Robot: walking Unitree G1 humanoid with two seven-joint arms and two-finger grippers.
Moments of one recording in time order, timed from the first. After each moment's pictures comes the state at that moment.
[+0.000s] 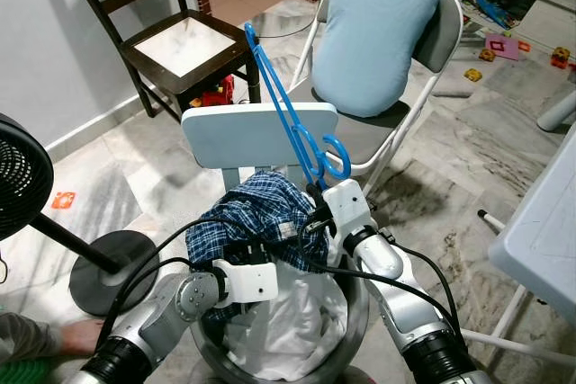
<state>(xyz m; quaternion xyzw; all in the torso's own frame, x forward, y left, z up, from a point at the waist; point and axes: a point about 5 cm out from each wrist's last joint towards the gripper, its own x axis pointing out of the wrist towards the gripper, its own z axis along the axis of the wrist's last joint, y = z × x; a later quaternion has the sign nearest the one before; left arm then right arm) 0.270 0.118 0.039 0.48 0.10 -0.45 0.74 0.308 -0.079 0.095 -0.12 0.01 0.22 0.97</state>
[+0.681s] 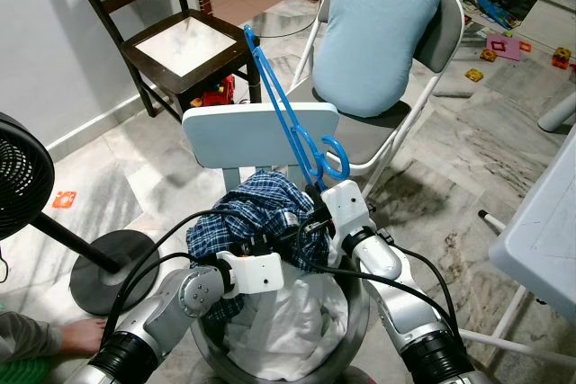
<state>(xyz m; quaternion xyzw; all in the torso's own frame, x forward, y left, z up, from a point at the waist) 0.277 0.111 0.047 0.46 0.05 -0.43 0.77 0.308 -0.079 0.094 -0.11 0.01 0.22 0.97</state>
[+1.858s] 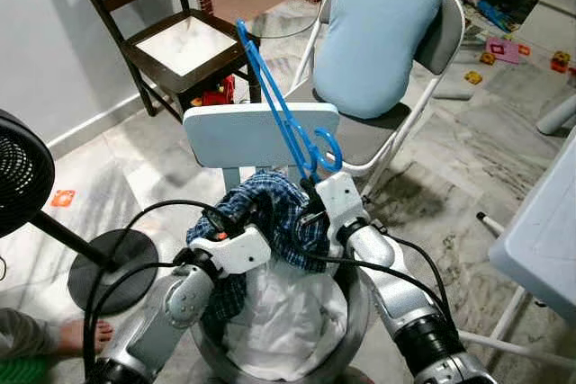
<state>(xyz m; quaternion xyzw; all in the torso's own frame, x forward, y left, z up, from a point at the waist) 0.268 0.124 0.092 0.42 -0.12 -0.21 0.88 0.320 -0.070 0.097 -0.12 0.01 0.23 0.97</state>
